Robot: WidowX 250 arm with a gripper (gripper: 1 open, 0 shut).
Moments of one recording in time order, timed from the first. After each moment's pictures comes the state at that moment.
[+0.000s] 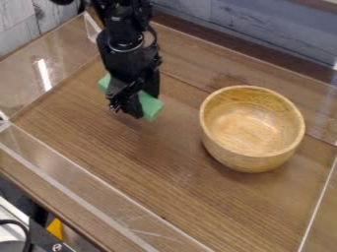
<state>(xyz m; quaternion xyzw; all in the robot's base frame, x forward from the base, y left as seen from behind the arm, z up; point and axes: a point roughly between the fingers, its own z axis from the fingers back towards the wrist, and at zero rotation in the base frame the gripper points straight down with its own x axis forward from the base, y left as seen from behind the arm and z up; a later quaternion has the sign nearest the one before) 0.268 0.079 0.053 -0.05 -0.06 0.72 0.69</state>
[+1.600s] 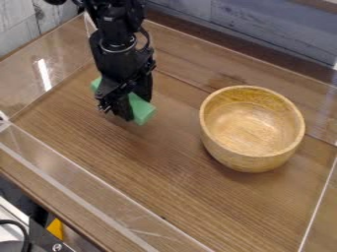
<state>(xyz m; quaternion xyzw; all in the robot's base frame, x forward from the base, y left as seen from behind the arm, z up) 0.258 0.083 0.051 -0.04 -0.04 0.70 0.71</state>
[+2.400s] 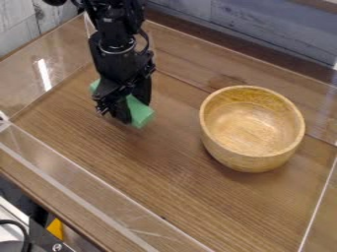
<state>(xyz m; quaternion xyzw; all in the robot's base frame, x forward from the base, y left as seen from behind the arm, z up) 0.255 0.082 0.051 -0.03 -0.04 0.69 0.72</state>
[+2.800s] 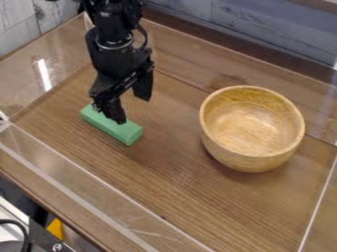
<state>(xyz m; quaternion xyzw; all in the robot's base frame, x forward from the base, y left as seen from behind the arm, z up) 0.250 0.081 0.062 -0.03 -0.04 0.69 0.72</state>
